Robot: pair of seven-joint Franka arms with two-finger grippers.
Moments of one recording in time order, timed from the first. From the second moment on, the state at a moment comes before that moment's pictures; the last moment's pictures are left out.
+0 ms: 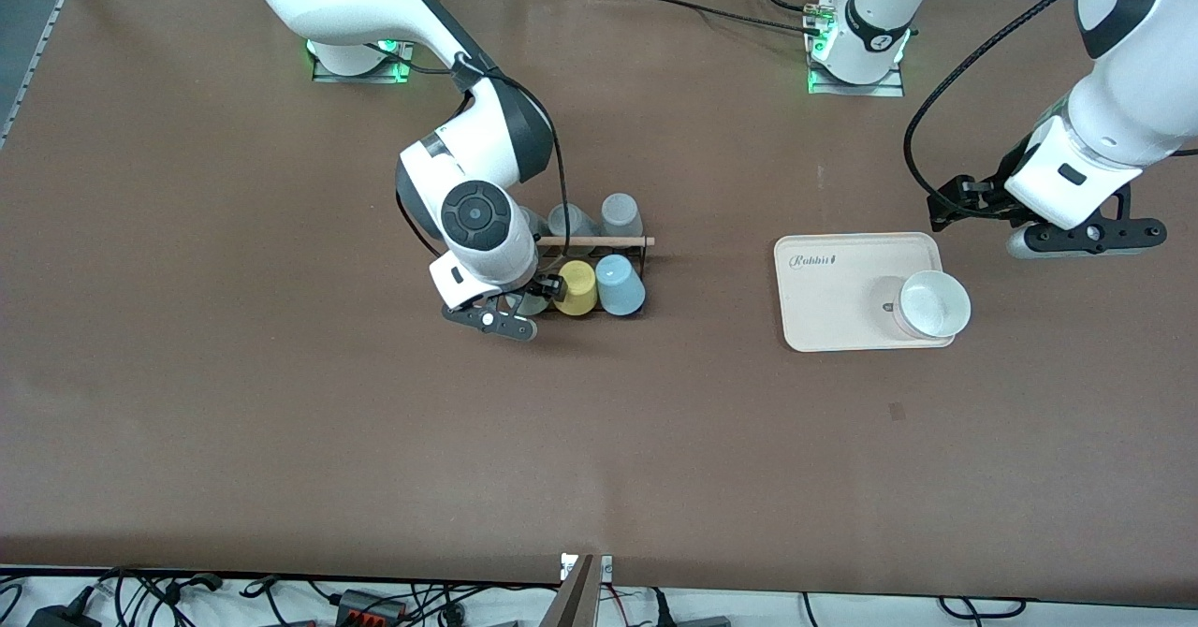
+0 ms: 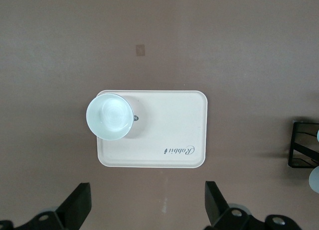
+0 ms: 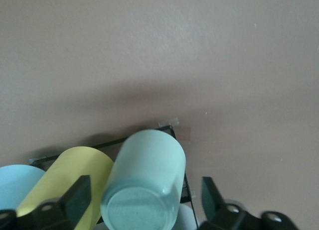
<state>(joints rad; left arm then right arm) 0.24 0.07 -0.40 -1.64 0.04 1.67 -0.23 0.51 0.68 0.11 -1.34 -0.04 1.94 0.84</state>
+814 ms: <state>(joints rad) 0.24 0.07 -0.40 -1.65 0.04 1.67 -0.23 0.15 0.46 0.08 -1.22 -0.04 1.66 0.40</state>
